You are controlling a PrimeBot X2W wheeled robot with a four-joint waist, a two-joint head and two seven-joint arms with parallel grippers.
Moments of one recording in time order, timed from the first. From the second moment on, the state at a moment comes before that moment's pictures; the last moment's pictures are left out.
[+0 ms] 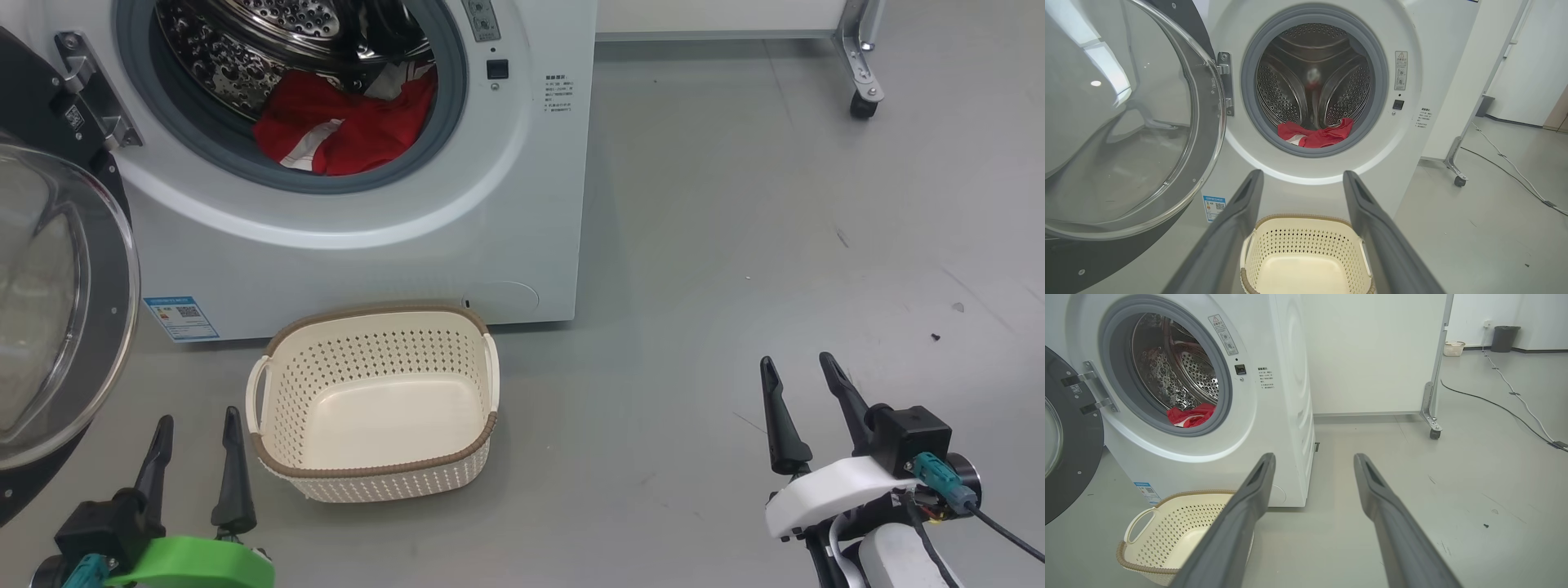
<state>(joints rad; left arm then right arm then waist) 0.02 0.07 -0.02 0.18 -0.38 -0.08 -0.25 -0.07 -0.09 0.20 0.30 0.33 0.08 -0.25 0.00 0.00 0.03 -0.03</state>
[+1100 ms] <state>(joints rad) 0.02 0.06 -0.04 0.17 -0.39 -0.10 -0.25 -0.07 -0.08 0.19 0.30 0.33 0.08 -0.25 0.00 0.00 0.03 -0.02</state>
